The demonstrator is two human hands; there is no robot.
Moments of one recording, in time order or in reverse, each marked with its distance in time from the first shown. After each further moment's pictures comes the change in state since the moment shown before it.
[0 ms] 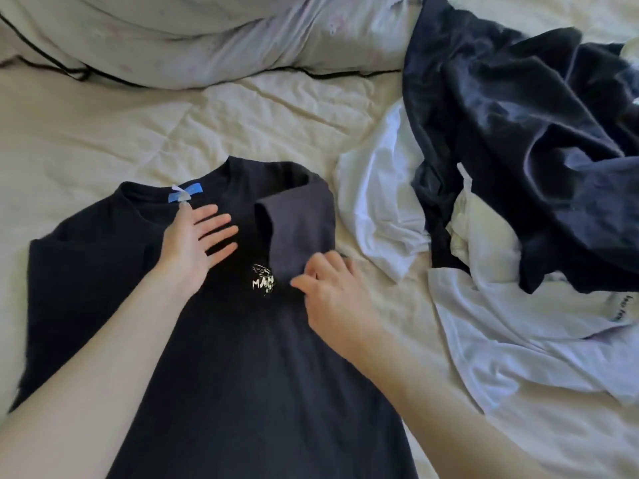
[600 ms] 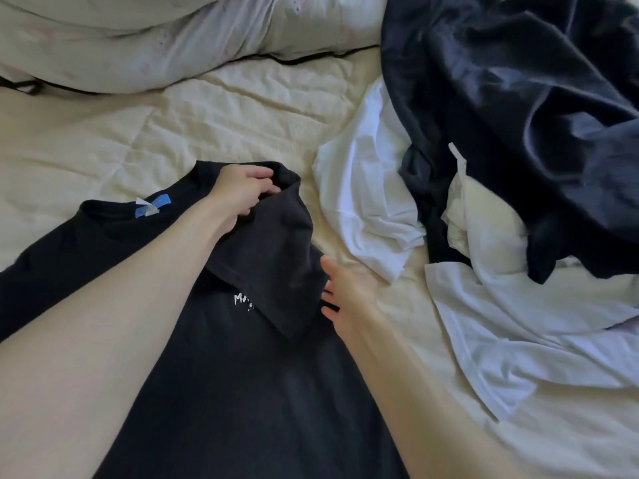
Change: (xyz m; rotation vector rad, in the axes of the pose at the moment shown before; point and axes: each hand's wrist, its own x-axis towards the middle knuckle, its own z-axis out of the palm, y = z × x) left_hand 0.060 0.017 0.103 0.705 -0.193 0.199; right_hand 0.020 0.029 0.017 1.506 0.059 1.575
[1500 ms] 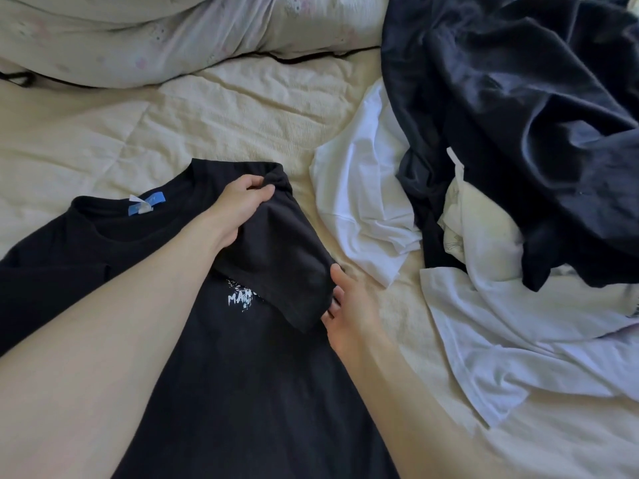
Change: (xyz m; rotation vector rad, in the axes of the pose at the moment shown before) left_hand 0.002 -0.018 0.010 -0.121 -0.040 -0.034; right_hand 0.002 0.010 -0.013 0.323 -0.113 0.073
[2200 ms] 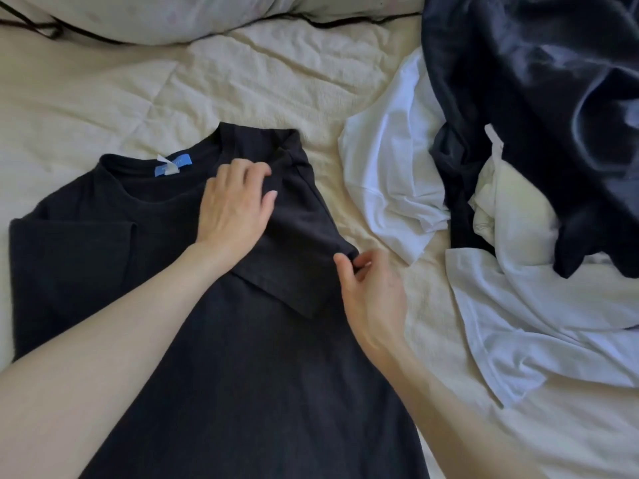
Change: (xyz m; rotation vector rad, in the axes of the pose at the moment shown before) left_hand -0.054 -0.050 -0.025 1.119 0.426 0.698; right_hand -0.014 0.020 -0.014 -1.137 0.236 -0.772
